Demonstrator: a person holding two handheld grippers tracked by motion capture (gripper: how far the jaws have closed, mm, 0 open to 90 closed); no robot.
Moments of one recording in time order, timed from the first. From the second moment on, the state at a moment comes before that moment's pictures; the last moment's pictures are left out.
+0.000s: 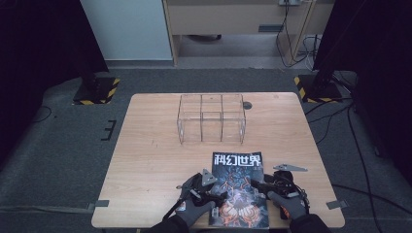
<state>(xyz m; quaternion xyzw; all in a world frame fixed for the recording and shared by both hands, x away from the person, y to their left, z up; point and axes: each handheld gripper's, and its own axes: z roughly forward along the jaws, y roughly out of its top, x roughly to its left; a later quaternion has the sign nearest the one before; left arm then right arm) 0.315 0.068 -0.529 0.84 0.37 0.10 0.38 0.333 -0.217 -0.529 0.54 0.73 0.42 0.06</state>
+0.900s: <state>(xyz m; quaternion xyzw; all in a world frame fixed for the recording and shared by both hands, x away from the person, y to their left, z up) 0.315 0.070 -0.530 0.84 0.38 0.11 0.38 0.330 -0.224 -0.517 0.53 0.67 0.52 0.00</state>
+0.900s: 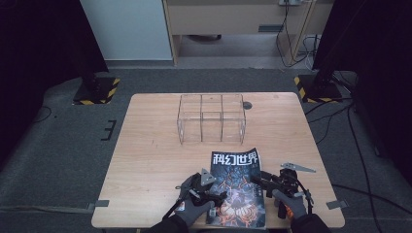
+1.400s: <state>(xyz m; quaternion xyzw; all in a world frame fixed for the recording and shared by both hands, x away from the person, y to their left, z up) 0.315 0.070 -0.531 0.84 0.38 0.11 0.38 0.332 -0.218 -0.524 0.53 0.71 0.47 -0.01</state>
